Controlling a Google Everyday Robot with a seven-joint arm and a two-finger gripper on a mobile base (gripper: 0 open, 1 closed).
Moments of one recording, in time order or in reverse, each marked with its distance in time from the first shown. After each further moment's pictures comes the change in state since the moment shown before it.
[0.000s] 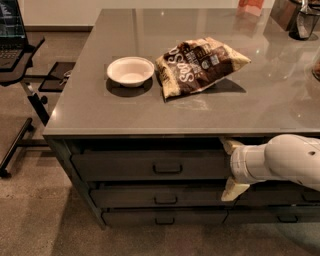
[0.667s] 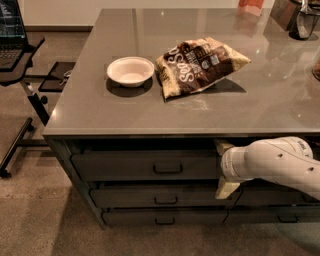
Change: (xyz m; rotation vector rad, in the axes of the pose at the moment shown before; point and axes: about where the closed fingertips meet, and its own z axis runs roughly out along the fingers) arm 0.010 -0.002 0.047 -0.010 0.070 0.004
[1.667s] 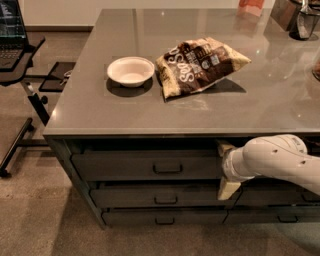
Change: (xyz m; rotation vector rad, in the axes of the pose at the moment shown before) arm 0.022 0.007 0.022 -0.068 0.030 0.016
